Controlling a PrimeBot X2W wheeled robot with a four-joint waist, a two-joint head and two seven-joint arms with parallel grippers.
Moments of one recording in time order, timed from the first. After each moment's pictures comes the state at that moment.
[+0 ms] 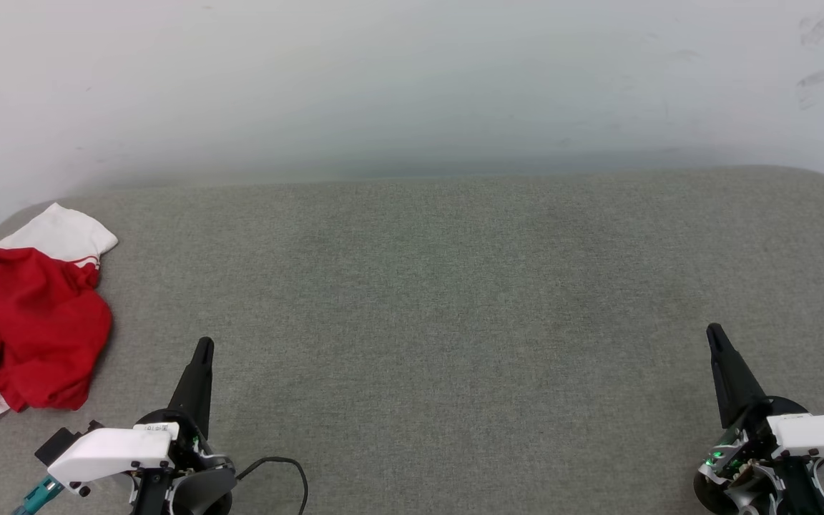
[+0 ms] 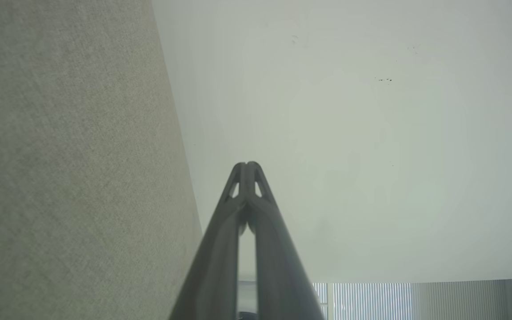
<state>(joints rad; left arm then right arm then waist) -0.11 0.05 0.11 0.25 -1.61 -0.13 0.11 -0.10 -0.05 -0.11 0.25 1.61 0.13 0.12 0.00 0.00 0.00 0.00</state>
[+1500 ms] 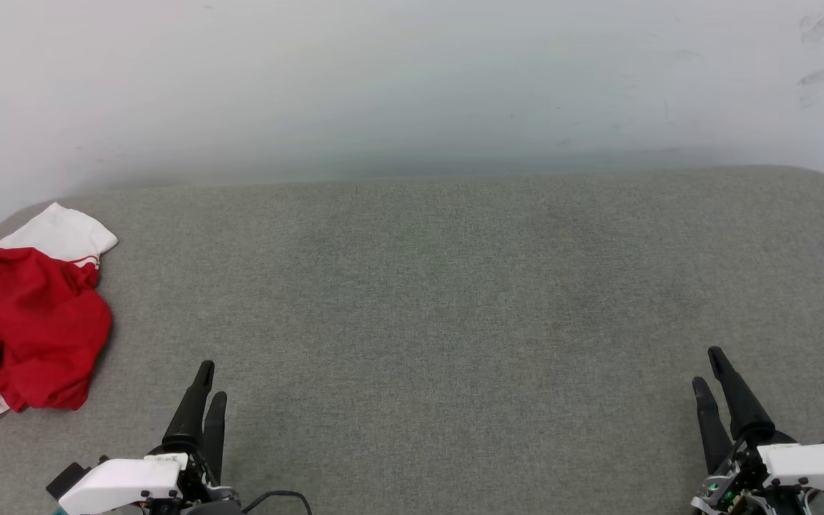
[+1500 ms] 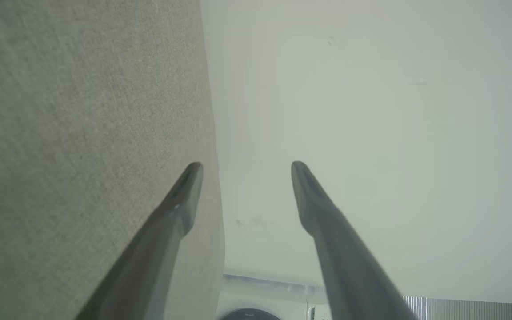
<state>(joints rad) -0.06 0.04 0.11 0.29 -1.61 -0.13 0.11 -0.06 -0.05 -0.11 0.29 1.61 0.13 0.11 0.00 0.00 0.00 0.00</state>
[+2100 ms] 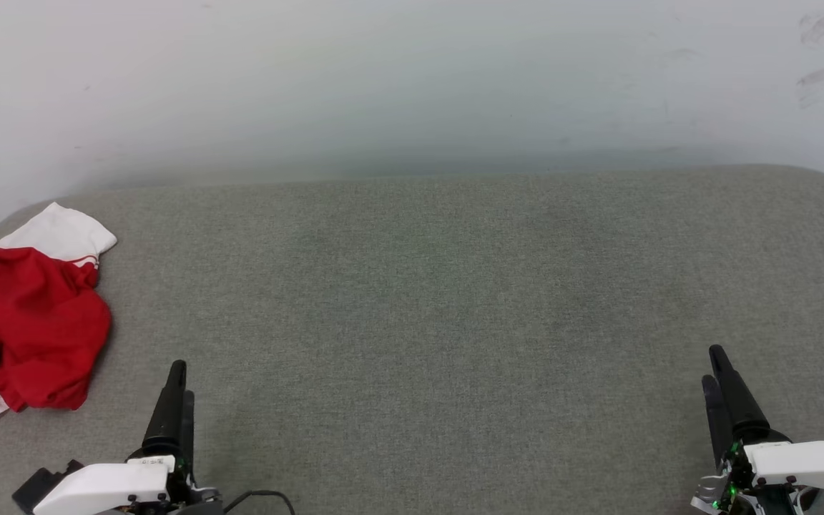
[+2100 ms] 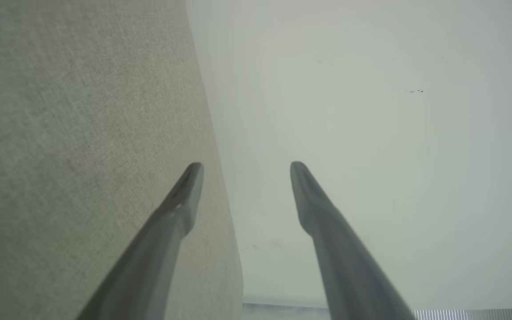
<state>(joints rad) -0.04 0.04 0.13 0.24 -1.51 -0.13 0.02 -0.05 -0.05 -0.08 0.28 1.48 0.13 0.03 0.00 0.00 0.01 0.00</state>
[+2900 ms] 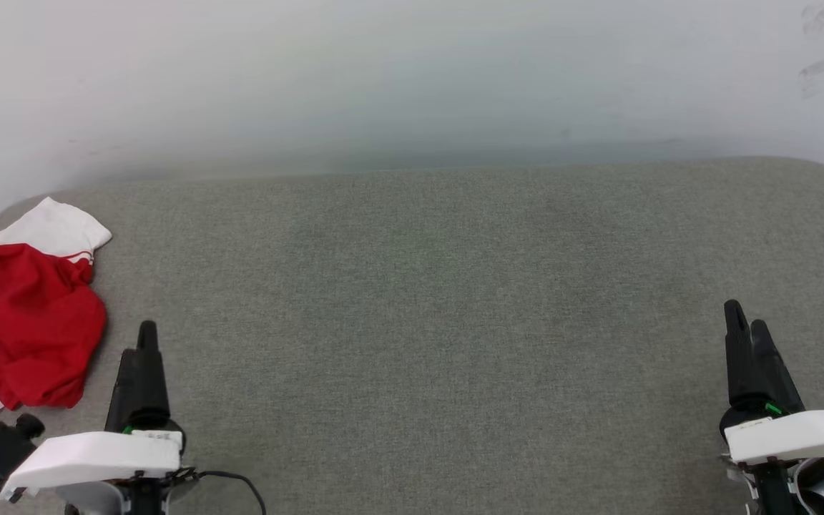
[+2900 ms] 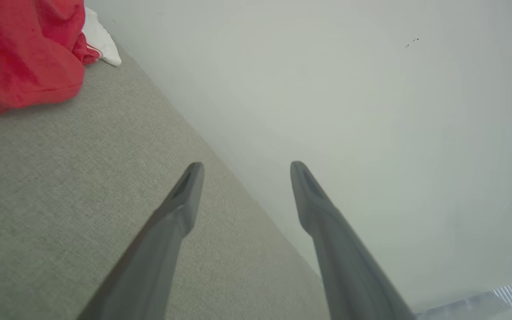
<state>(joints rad) -0.02 0.04 0.17 0.05 -1.02 -0.05 -0.07 -0.06 -0.05 -0.12 0.11 0.85 0.13 -0.06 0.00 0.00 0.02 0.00</state>
